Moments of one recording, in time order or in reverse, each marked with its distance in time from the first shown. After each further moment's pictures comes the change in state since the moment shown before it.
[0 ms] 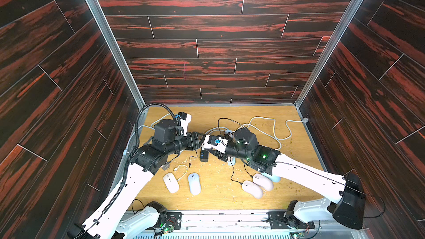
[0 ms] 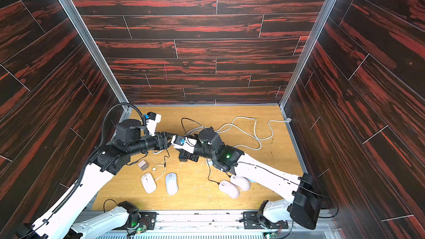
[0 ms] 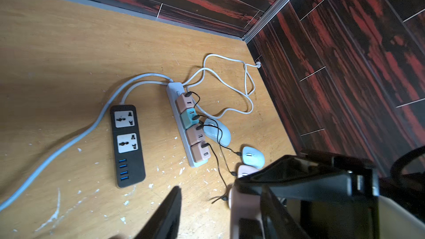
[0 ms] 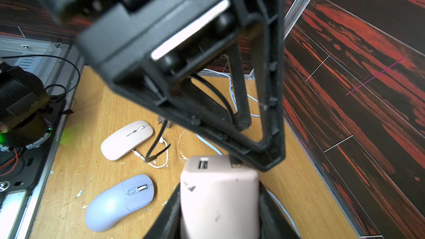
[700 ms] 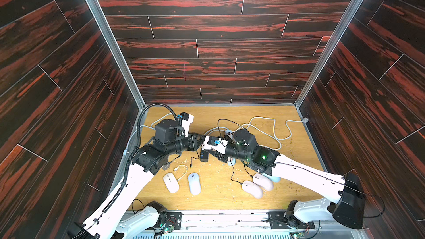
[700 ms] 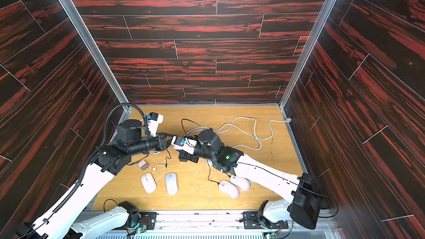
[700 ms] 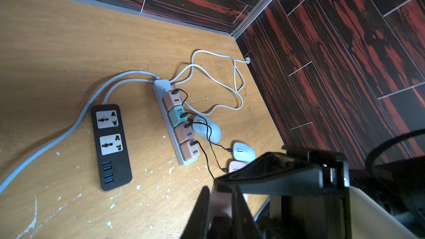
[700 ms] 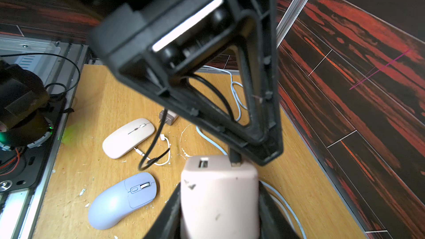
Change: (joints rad) left arm -0.008 0.002 -0.007 0.026 0.048 -0.006; right arm 0.004 0.000 -0.016 0.007 0.016 0.018
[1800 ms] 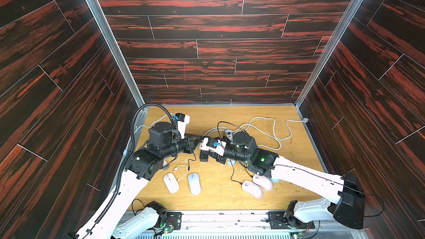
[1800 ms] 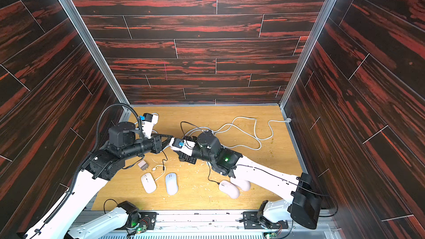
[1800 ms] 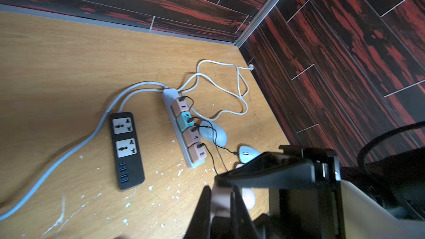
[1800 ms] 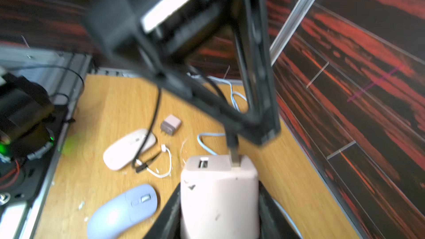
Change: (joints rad) left arm 0.000 -0.074 0.026 -0.071 -0.059 0.054; right arm 0.018 0.000 -0.027 0.045 0.041 -0.002
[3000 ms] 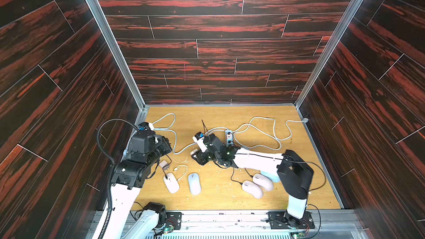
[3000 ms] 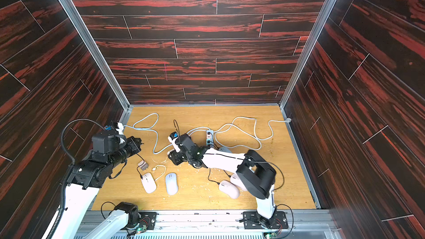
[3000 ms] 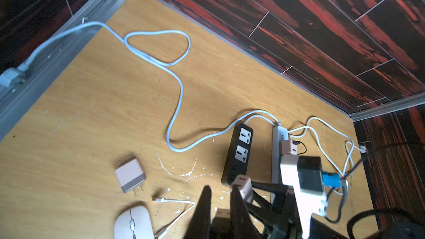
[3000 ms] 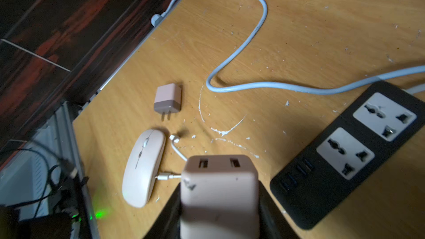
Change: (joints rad) left arm 0.286 -0.133 -0.100 -0.195 -0.393 -0.148; right arm 0.010 0.558 0.267 -0.066 0.013 0.796
